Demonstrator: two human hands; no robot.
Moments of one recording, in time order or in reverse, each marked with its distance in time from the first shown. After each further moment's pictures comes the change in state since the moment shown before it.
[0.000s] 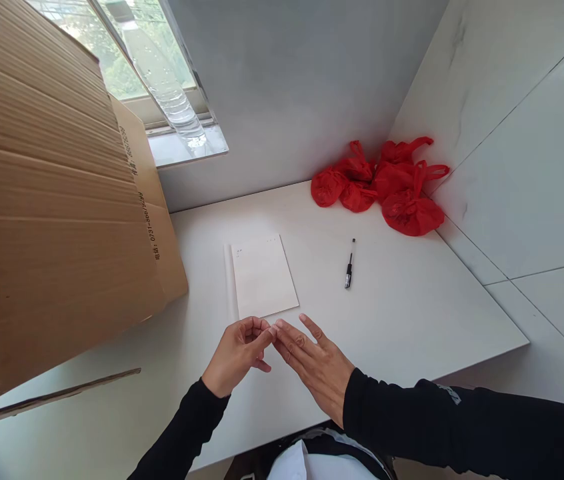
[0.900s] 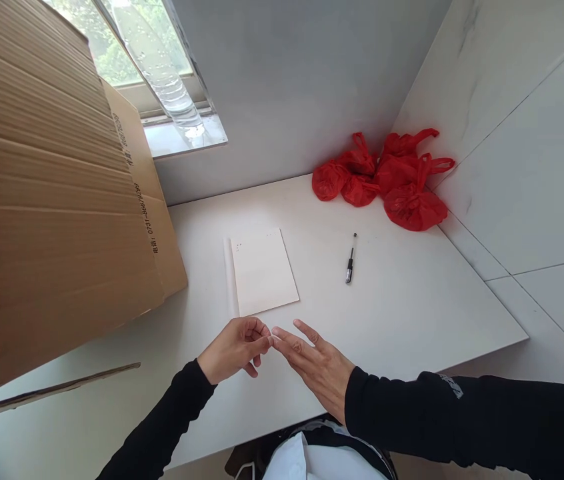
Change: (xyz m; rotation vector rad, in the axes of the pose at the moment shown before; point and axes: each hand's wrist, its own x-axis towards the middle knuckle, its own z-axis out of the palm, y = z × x) left_hand 0.006 -0.004 -0.023 0.115 -0.217 -0.100; right_hand -0.010 0.003 -0.007 0.029 -0.054 -0.157
